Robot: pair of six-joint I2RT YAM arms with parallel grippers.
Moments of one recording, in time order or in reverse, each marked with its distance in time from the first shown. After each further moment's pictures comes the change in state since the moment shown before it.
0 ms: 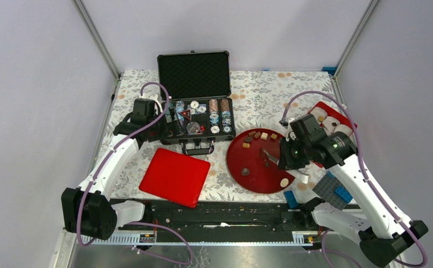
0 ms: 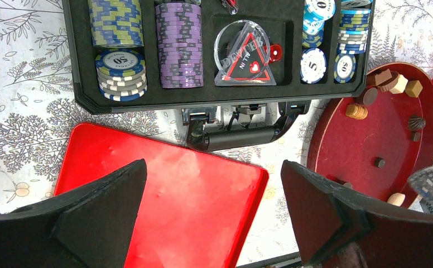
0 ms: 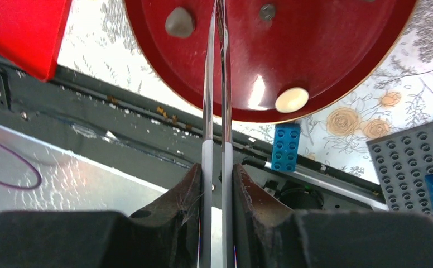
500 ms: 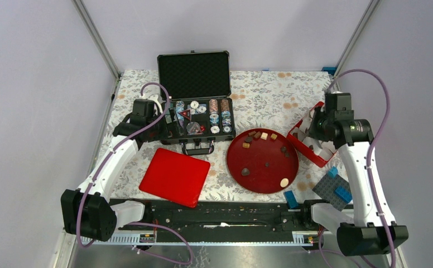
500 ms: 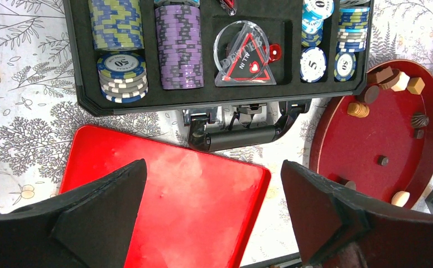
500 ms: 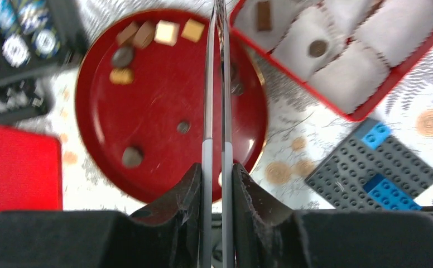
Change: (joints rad) left arm 0.001 -0.009 -0.002 0.000 0.000 0.023; right arm -0.414 0.088 0.103 0.158 0.158 -0.013
